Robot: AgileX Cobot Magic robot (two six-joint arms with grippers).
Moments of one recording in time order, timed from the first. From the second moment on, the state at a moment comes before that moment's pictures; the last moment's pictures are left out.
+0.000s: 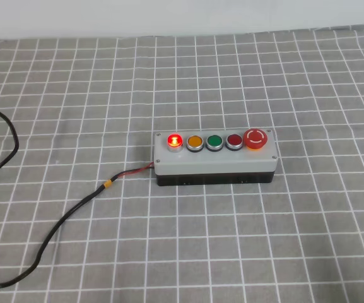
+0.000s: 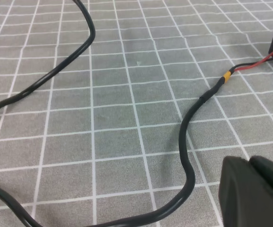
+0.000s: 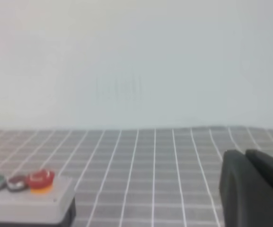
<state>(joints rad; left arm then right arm) -0.14 -0.01 0.03 -0.06 0.39 0.12 0.10 -0.02 0.03 -0.03 -0.02 0.09</state>
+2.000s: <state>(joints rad) -0.14 -0.01 0.03 -0.06 0.39 0.12 0.10 1.00 -1.03 0.53 0.67 -0.25</state>
